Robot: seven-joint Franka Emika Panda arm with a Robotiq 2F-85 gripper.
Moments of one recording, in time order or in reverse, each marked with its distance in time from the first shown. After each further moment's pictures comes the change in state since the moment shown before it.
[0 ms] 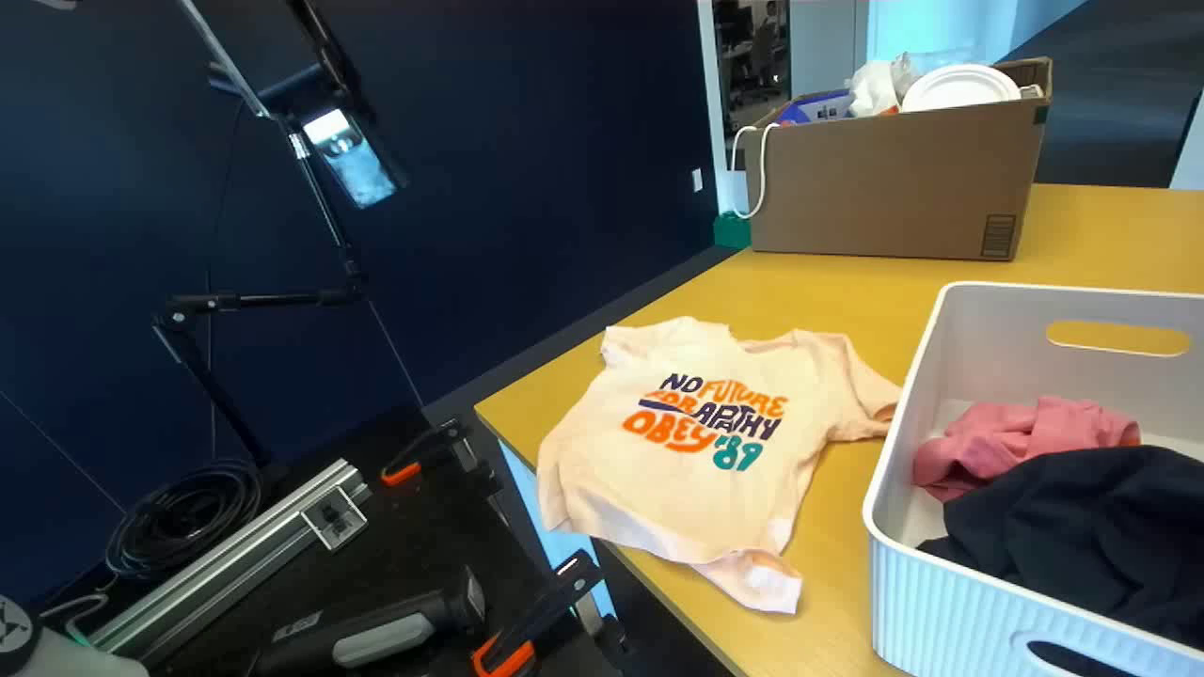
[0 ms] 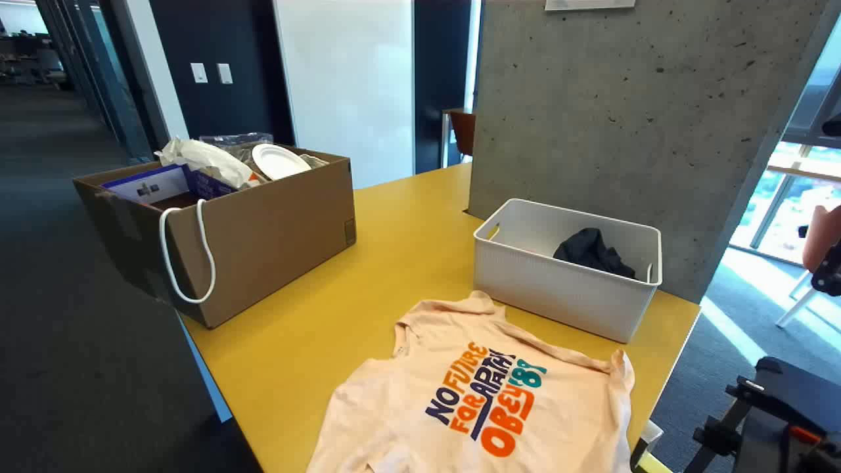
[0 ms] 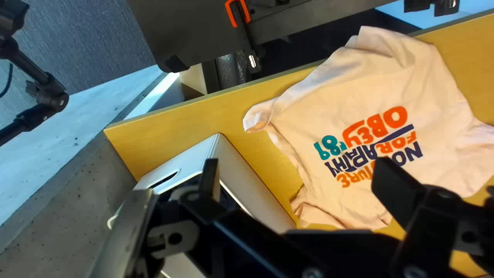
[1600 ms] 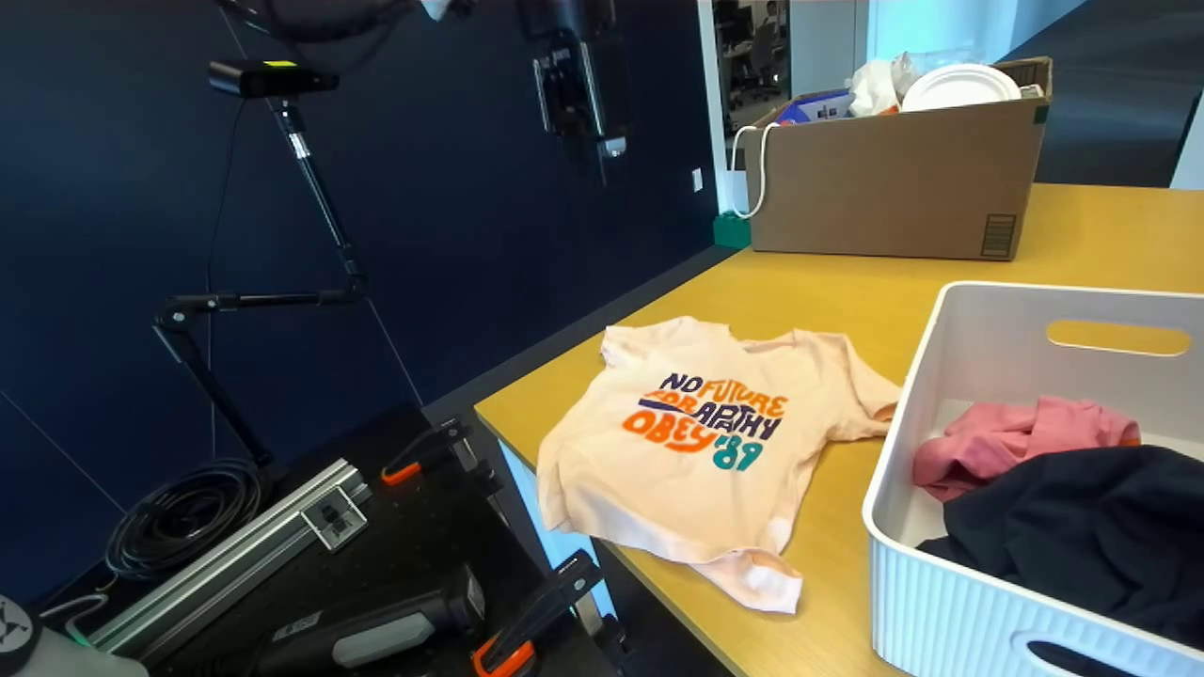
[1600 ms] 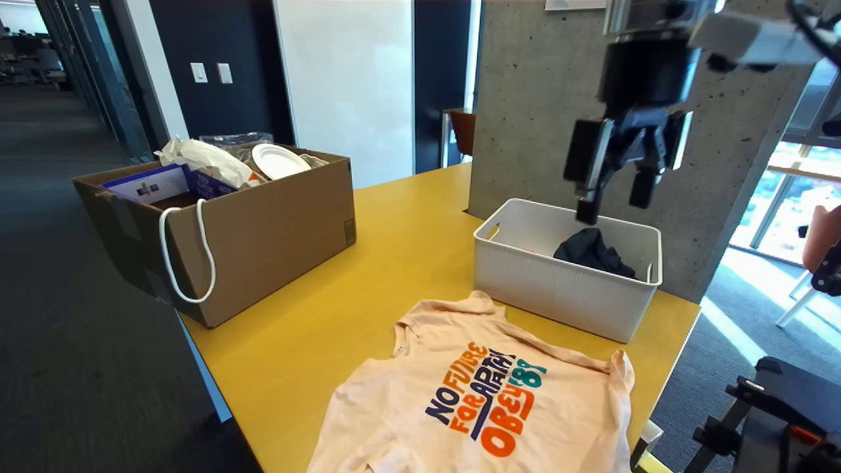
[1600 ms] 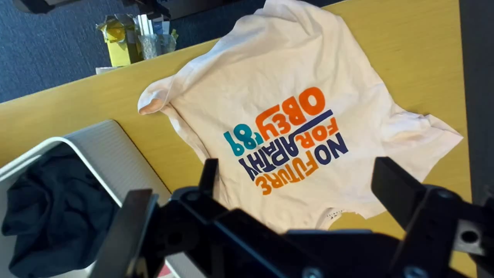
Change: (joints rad) arm 0.163 0.842 0.029 0.689 0.120 -0.081 0.079
